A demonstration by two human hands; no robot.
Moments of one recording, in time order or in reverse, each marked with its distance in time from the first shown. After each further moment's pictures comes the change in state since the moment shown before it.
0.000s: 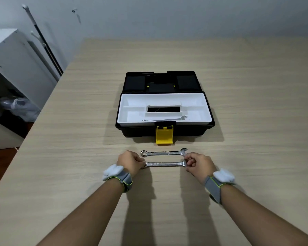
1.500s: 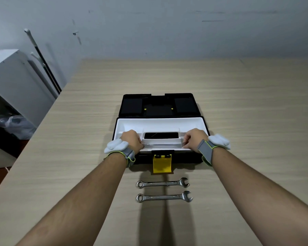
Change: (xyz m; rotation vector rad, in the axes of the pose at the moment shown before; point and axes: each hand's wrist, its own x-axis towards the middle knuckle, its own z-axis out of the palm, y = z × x) left_hand 0.089 0.112 -0.063 0.271 0.009 0.167; right_hand 0.136 -0.086 -0.078 -0.359 -0.079 -0.076
